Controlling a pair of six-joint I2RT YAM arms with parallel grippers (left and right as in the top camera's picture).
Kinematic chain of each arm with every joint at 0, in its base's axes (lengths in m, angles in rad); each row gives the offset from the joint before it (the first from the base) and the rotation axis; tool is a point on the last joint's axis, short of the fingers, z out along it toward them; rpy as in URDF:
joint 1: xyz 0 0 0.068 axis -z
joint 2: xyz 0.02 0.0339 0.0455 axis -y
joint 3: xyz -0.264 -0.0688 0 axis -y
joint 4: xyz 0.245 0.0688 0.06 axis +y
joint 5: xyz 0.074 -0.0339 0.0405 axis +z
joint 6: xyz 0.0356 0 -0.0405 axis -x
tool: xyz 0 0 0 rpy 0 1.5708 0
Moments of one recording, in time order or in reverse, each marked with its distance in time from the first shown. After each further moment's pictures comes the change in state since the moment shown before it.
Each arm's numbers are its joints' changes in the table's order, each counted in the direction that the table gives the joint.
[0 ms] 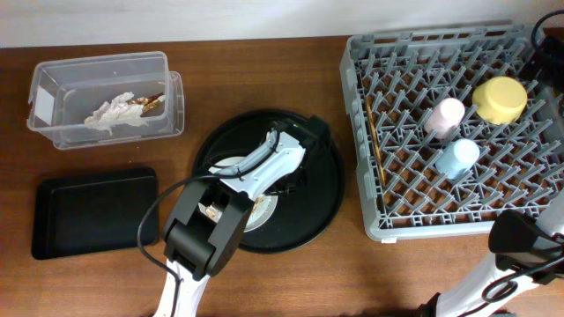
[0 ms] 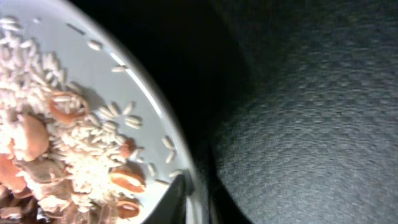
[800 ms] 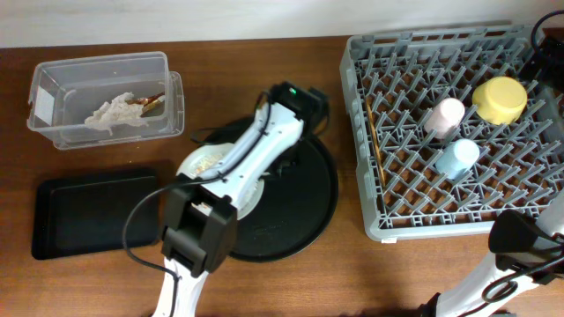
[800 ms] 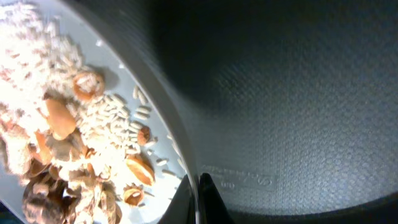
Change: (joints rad) left arm -0.035 -0.001 0.372 0.518 0.041 -0.001; right arm 0.000 0.000 0.000 0.000 0.000 0.000
